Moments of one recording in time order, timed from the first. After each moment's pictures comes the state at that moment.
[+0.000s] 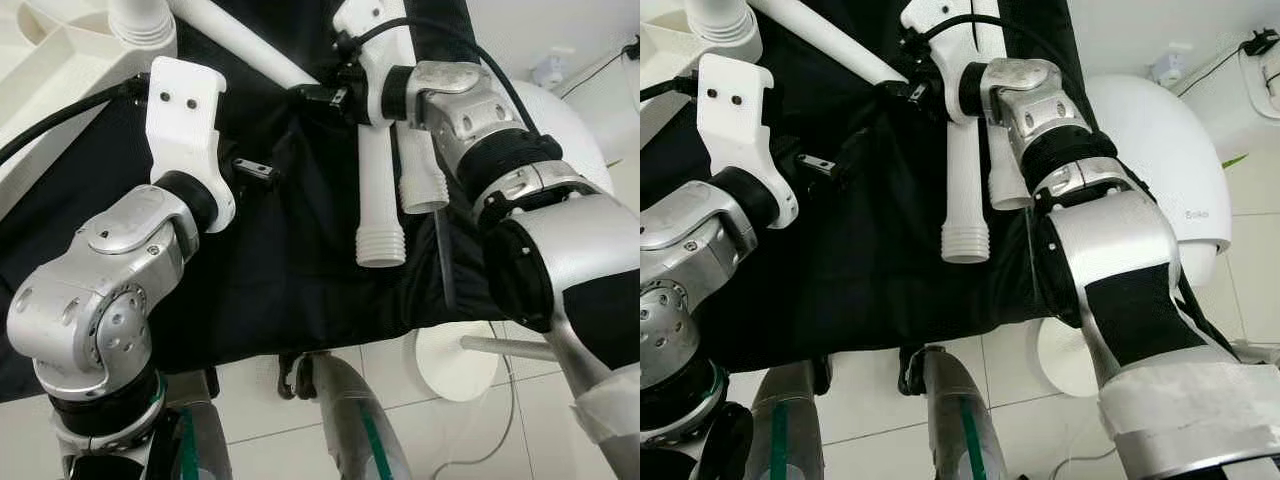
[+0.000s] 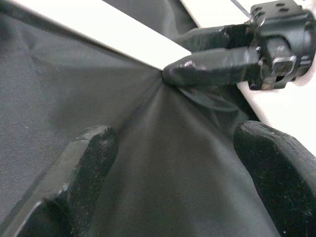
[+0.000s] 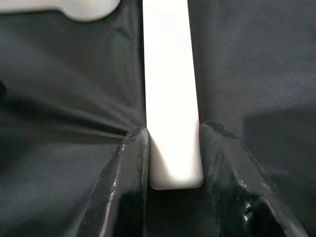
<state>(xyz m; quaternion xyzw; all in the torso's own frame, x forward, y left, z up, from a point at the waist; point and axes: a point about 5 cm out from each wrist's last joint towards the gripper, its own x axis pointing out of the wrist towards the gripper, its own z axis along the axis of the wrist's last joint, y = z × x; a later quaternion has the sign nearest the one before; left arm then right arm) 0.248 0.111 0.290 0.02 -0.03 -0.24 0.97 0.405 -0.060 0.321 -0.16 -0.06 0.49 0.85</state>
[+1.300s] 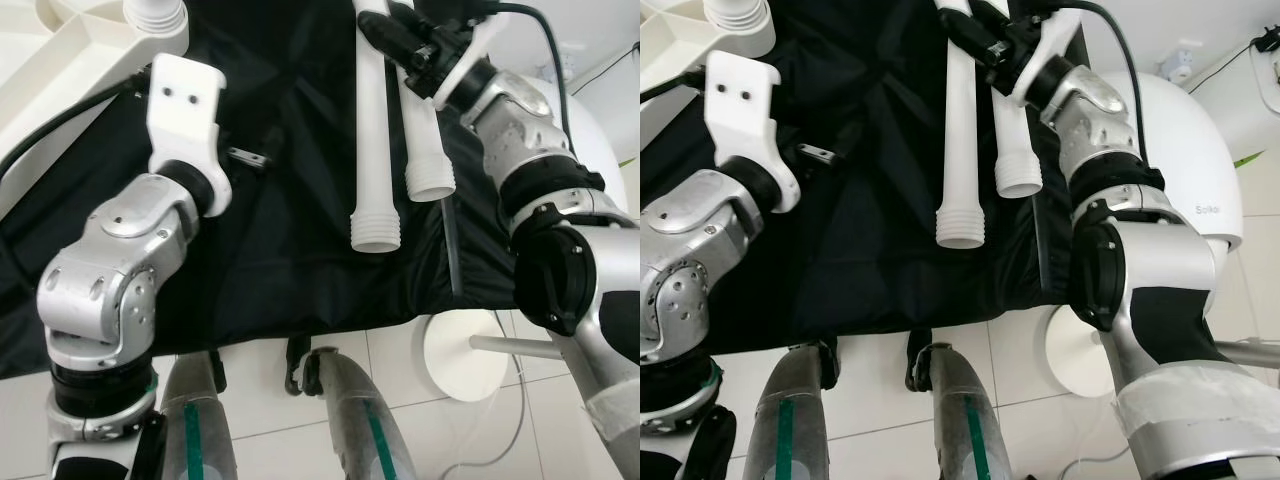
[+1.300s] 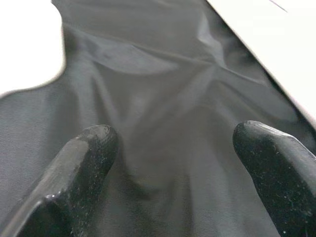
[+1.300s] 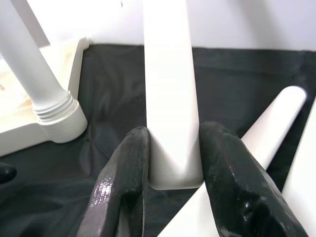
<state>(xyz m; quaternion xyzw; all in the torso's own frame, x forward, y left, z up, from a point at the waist) 0.277 0.124 0.287 0.05 -0.07 -0.20 0.98 0.404 -0.142 0.326 0.04 -0.22 0.42 0.88</state>
